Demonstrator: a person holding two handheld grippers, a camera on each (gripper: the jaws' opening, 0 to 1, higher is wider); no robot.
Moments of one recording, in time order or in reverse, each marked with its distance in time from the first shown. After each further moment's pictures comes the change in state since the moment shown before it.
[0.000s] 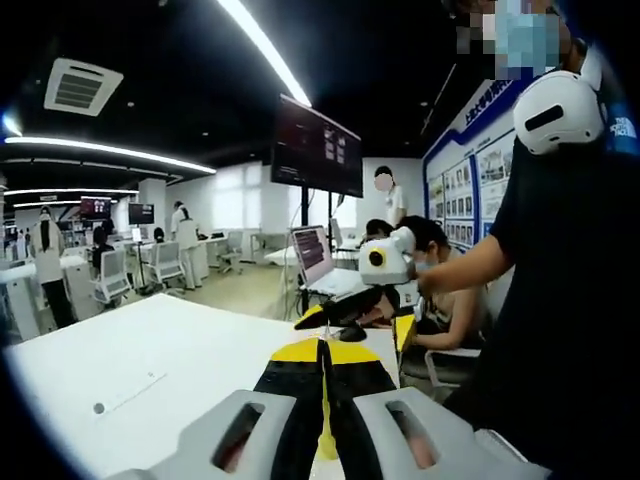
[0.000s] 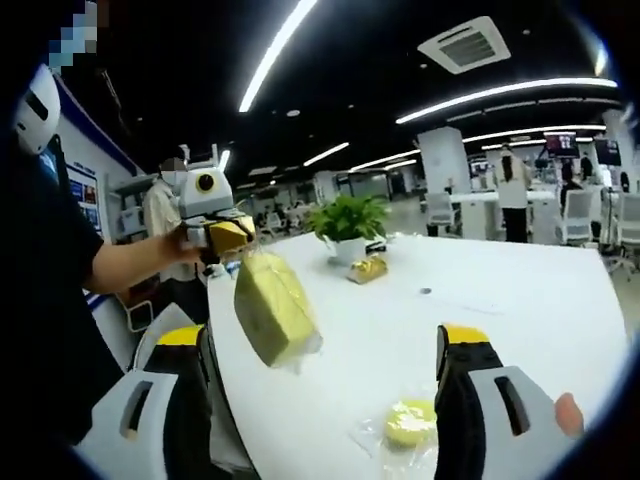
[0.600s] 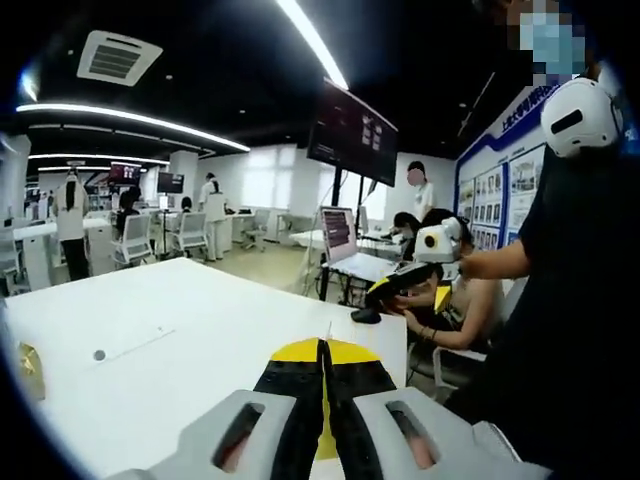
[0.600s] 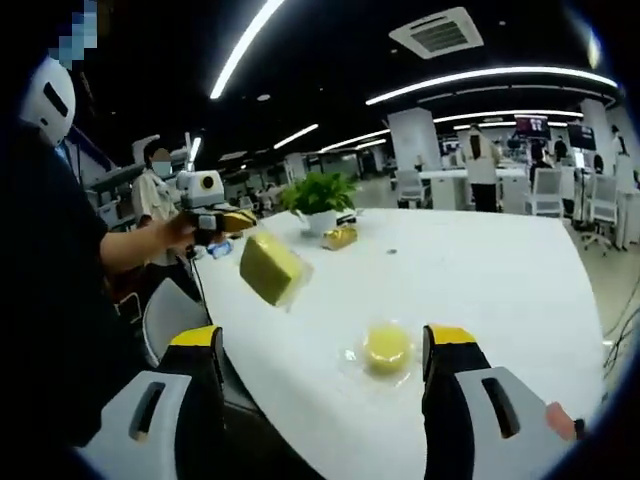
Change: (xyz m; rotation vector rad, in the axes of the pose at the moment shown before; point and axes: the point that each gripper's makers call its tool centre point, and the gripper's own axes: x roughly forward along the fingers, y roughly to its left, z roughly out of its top) left arm -0.012 0.015 -0.048 -0.139 0.065 0.119; right arm -0.085 0.006 -0.067 0.098 0.142 -0.102
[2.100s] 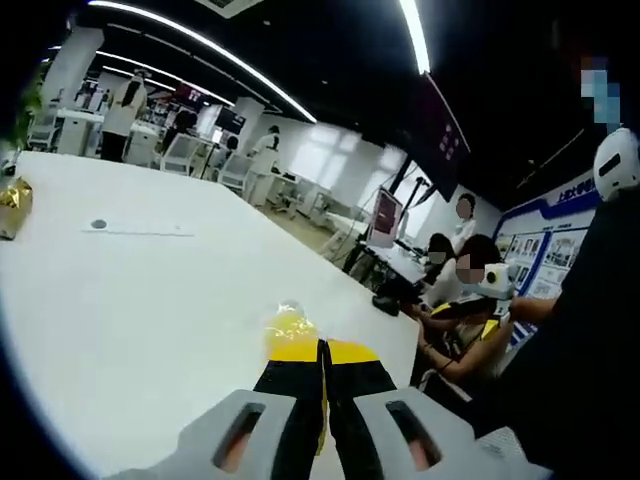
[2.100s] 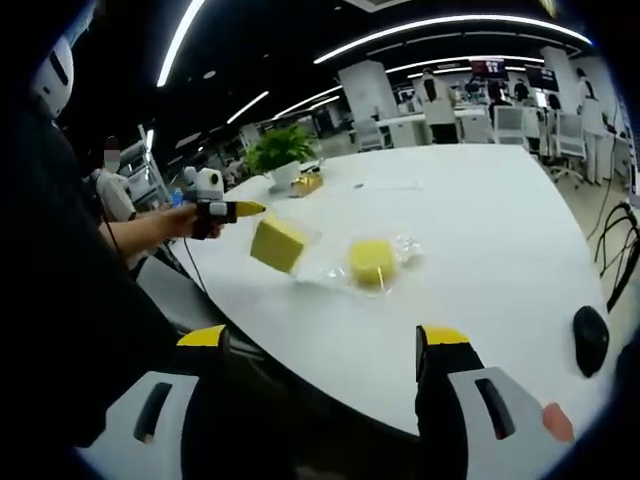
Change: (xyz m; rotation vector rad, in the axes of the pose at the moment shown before) left arm 0.017 0.054 -0.099 -0.389 0.021 0.131; right arm -0.031 -0.001 -0.073 0.166 0.127 -0.103
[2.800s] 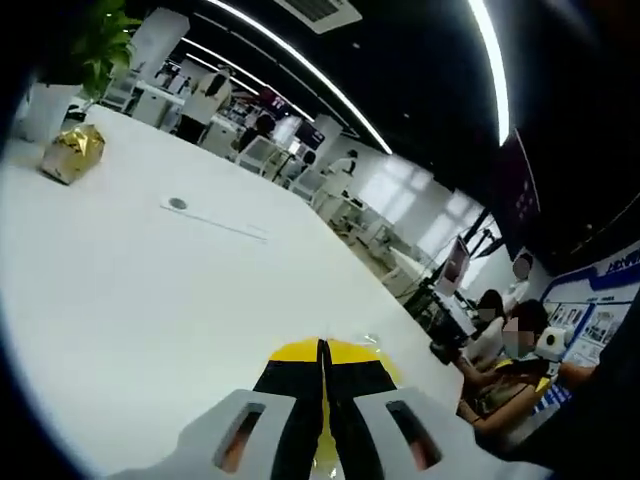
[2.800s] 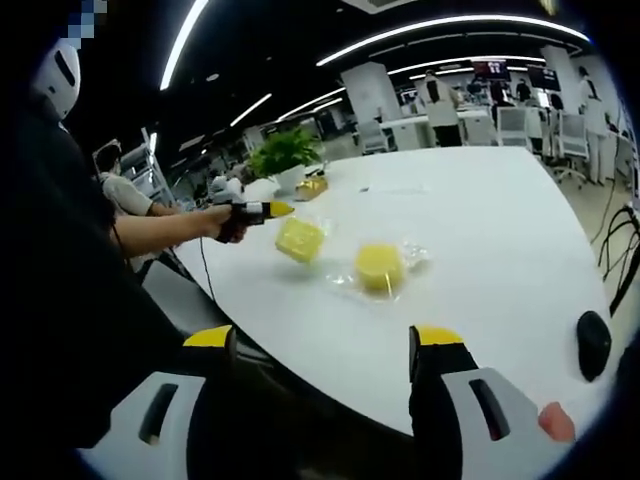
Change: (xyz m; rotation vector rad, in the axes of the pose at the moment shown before) left arm -0.008 0.117 0.015 -0.239 -0.111 0.254; right arm 0.002 0.014 0.010 -0.004 -0.008 0.019
